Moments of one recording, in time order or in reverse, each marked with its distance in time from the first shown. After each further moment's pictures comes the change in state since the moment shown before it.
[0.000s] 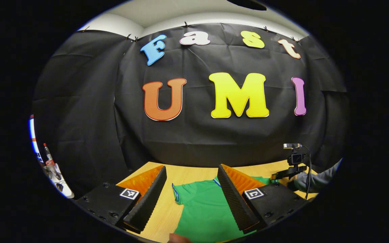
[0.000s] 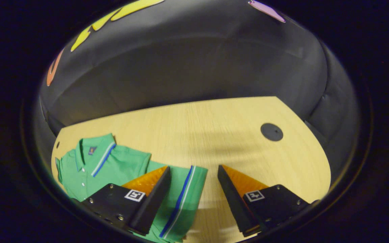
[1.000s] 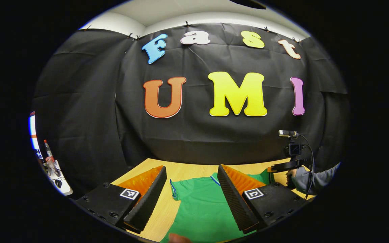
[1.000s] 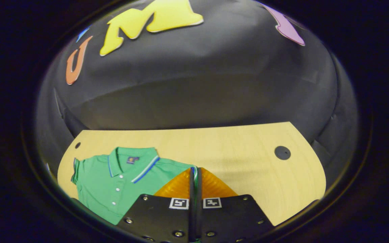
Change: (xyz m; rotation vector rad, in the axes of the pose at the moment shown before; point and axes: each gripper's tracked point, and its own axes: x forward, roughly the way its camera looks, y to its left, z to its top) left arm -0.019 -0.008 -0.004 -0.010 0.010 0.001; right arm -0.091 0.091 0.044 -0.076 -0.178 0.189
